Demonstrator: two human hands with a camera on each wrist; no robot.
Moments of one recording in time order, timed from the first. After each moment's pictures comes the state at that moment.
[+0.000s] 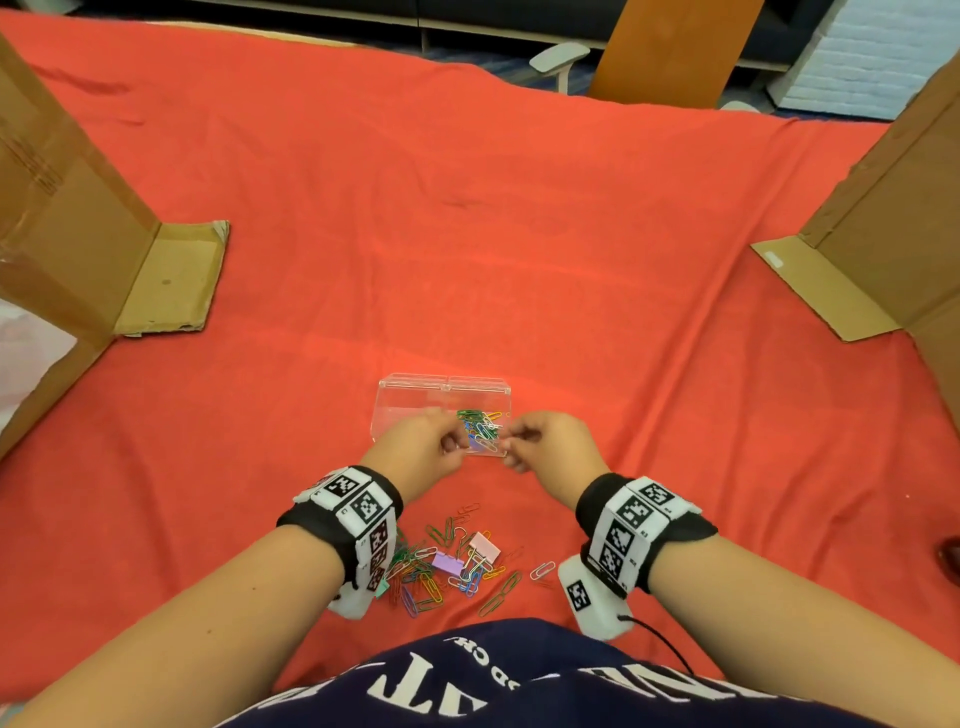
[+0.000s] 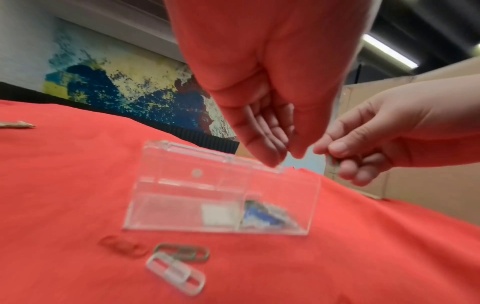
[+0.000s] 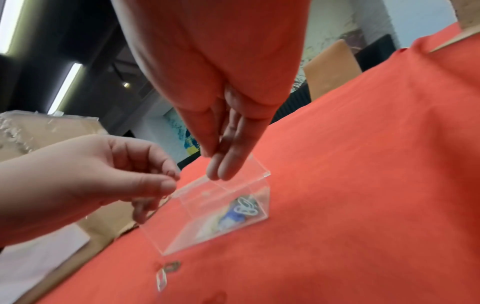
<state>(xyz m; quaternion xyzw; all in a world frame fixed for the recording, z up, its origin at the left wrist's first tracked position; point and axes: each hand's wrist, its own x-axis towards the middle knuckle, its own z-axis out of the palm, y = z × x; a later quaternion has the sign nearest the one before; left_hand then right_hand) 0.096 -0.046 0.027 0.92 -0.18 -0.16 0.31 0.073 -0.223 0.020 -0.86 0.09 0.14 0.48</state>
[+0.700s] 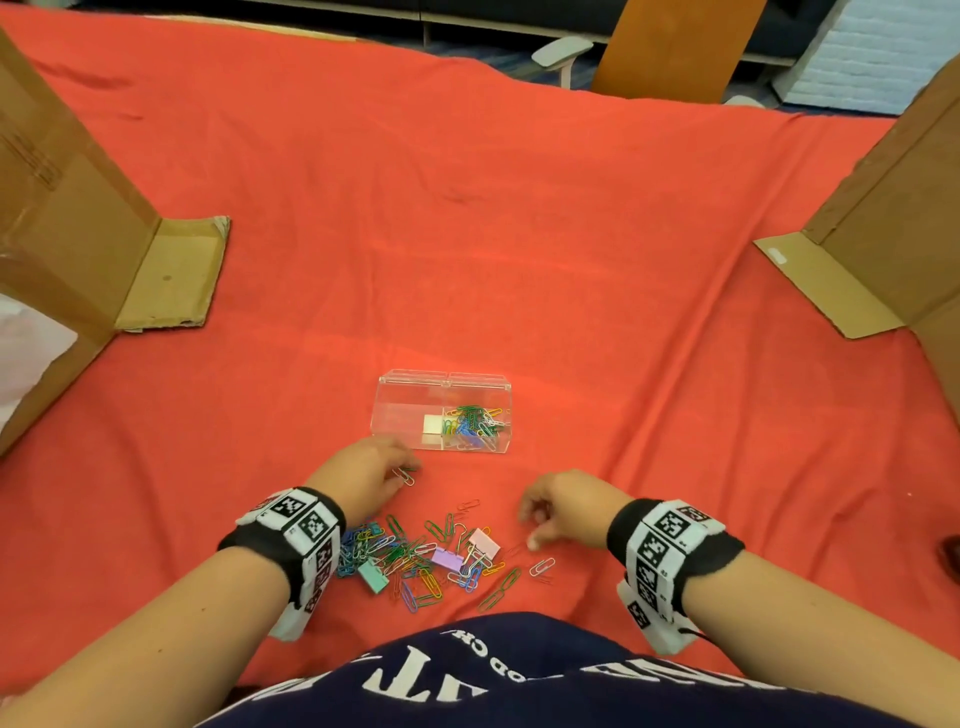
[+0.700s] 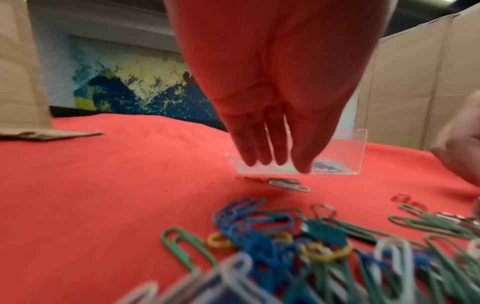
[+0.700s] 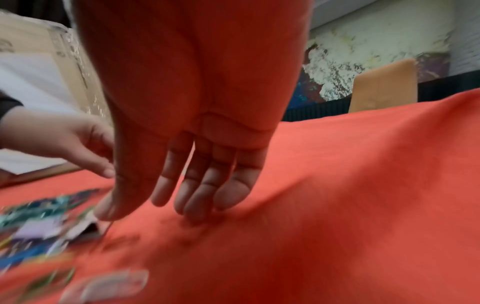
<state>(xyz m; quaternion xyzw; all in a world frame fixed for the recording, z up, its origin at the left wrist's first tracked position) 0.091 0.012 0.001 0.93 -0.22 -0.23 0.15 0.042 -0.251 0.015 -0.91 -0.13 0.35 0.20</state>
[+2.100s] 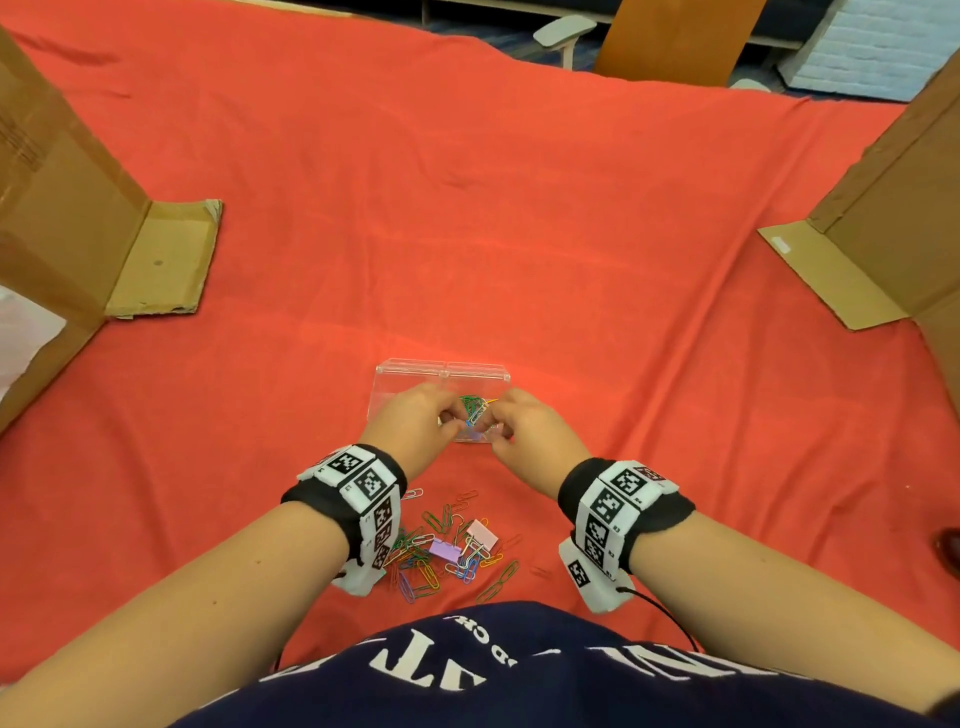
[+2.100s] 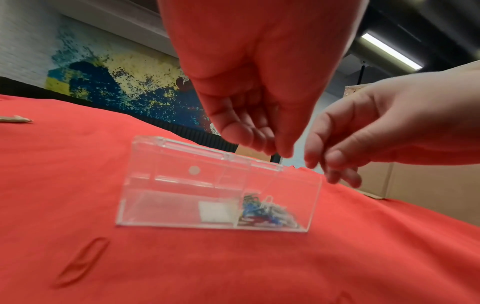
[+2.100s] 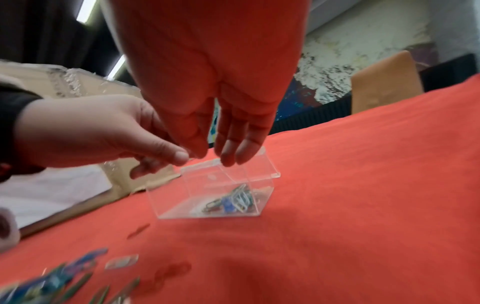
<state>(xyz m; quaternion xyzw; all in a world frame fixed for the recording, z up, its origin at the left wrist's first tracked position) 0.104 -0.051 0.035 0.94 -0.14 -0.12 0.29 0.074 -0.211 0.032 -0.94 -0.08 0.12 0.30</state>
